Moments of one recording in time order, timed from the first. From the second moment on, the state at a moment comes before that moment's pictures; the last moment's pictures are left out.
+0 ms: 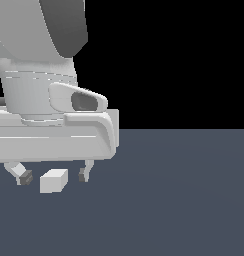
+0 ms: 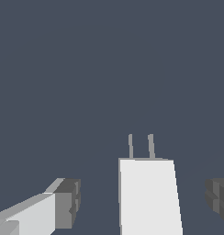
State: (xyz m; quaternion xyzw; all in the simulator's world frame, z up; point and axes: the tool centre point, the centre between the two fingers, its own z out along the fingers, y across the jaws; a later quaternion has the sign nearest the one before) arm -0.083 0.113 0.017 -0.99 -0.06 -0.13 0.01
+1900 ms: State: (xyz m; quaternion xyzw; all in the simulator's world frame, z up) arm -0.037 0.076 0.094 -0.99 0.06 -0.13 -0.01
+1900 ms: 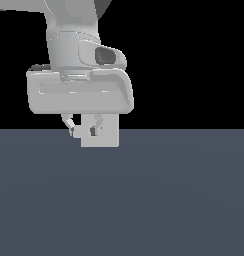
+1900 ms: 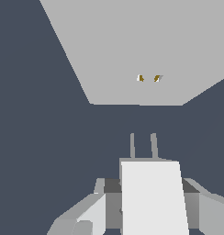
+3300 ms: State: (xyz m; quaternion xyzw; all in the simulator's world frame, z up) arm 0.012 0.065 0.100 -0.99 0.07 -0.13 -0.01
